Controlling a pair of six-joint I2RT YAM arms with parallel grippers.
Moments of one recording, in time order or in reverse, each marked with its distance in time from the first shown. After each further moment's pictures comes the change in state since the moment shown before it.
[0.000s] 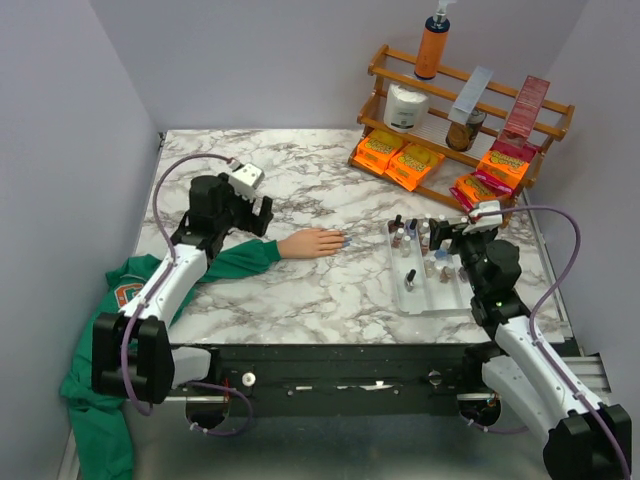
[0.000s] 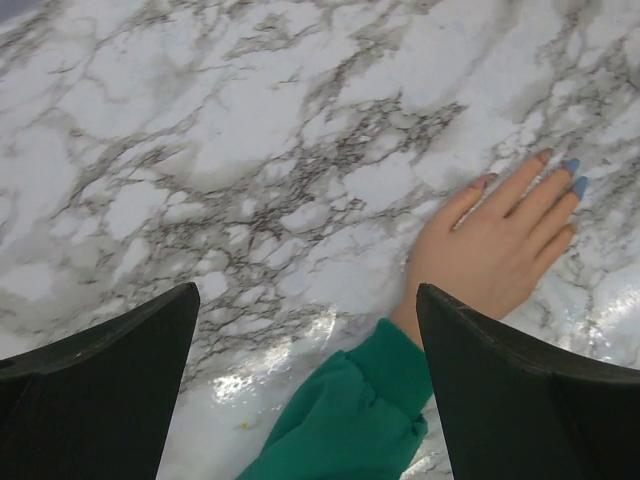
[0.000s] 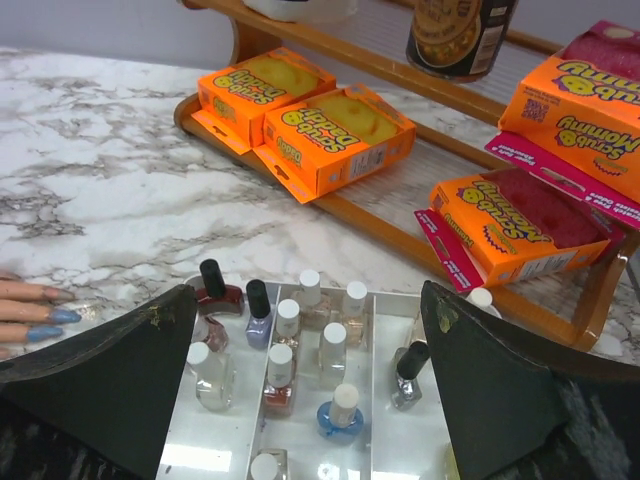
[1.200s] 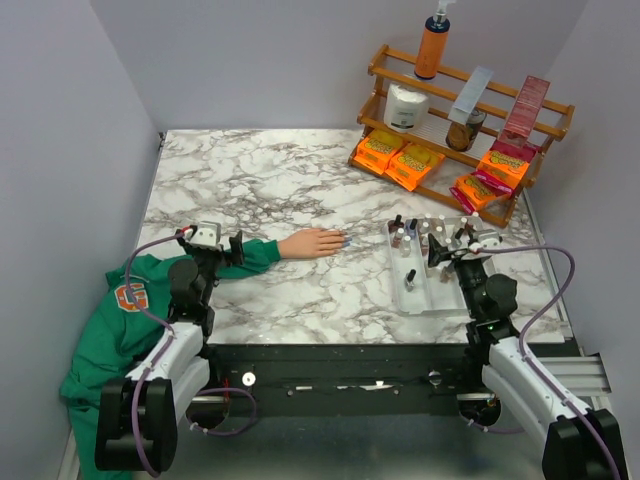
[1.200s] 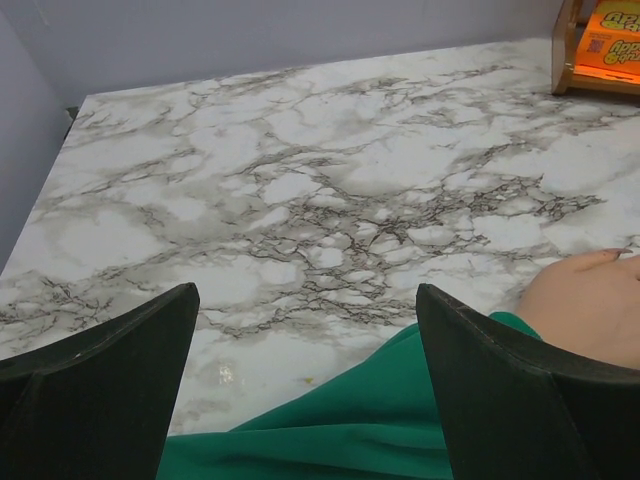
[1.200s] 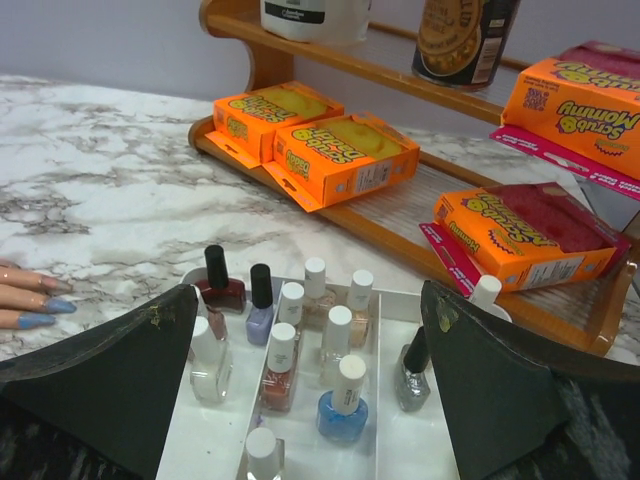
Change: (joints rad) left arm 0.155 -0.405 -0.739 0.828 -0.241 -0.166; right arm 0.000 -0.094 -0.295 0.369 -0.039 -0.038
